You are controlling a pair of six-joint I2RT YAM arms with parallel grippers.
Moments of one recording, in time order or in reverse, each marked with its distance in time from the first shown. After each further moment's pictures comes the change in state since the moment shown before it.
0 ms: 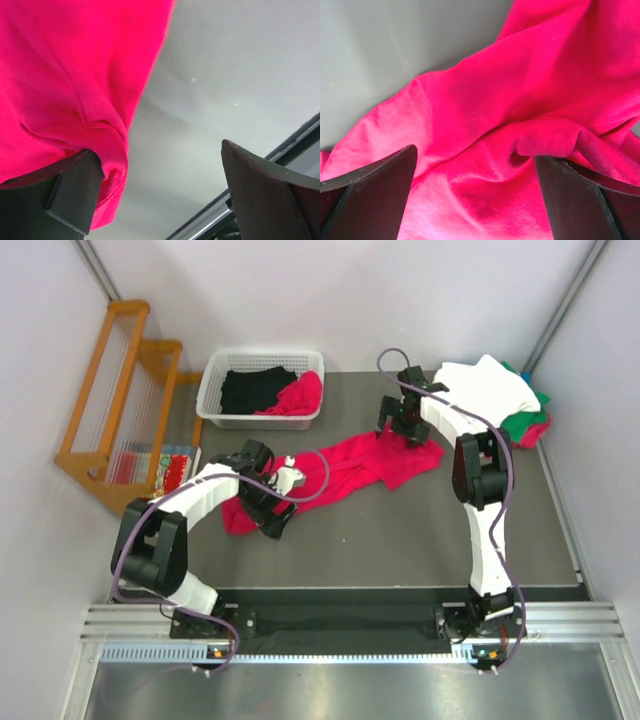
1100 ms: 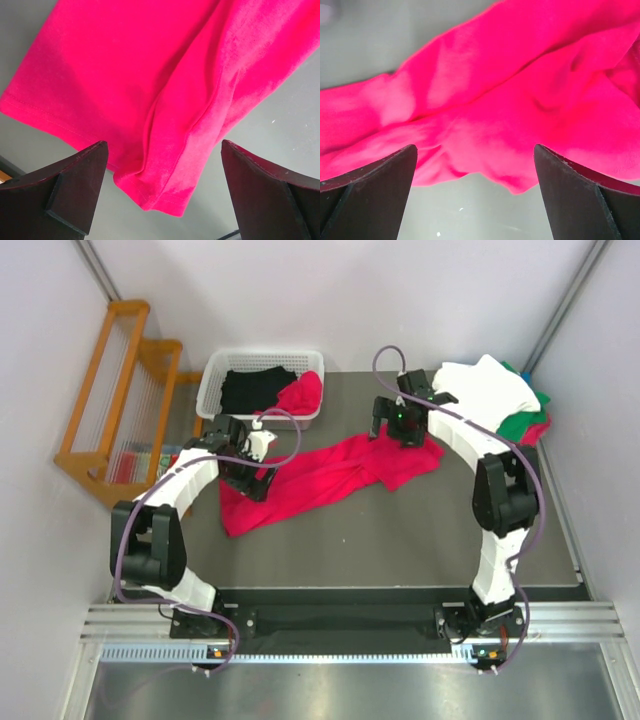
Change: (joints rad) left arm 0.175 0.010 0.126 0.102 -0.077 -0.088; right arm 0.066 -0.320 -0.324 0.147 -0.066 -0.033
